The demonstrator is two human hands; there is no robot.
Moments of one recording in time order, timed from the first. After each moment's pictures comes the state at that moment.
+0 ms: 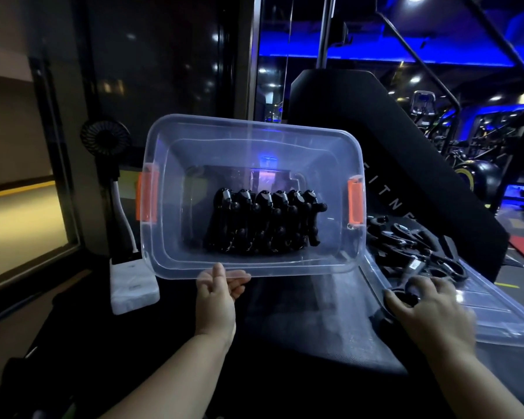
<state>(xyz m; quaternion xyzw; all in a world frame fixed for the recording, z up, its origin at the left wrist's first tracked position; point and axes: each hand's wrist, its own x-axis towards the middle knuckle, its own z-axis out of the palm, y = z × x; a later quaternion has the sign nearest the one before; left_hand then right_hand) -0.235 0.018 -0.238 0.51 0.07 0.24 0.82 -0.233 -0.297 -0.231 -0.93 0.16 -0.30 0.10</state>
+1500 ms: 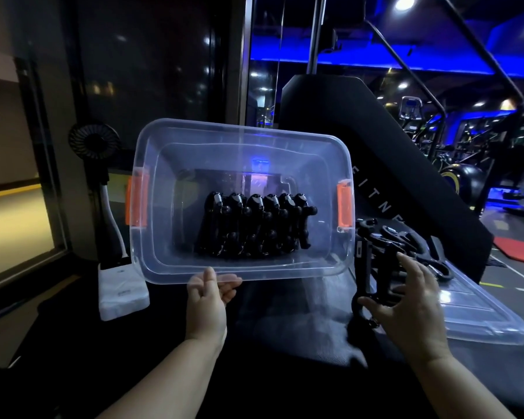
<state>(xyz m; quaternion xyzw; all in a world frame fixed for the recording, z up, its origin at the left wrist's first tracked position) -0.241 0.017 -0.234 0.50 0.08 0.25 0.83 -0.243 -0.277 -0.227 -0.86 -0.03 -0.42 0.29</state>
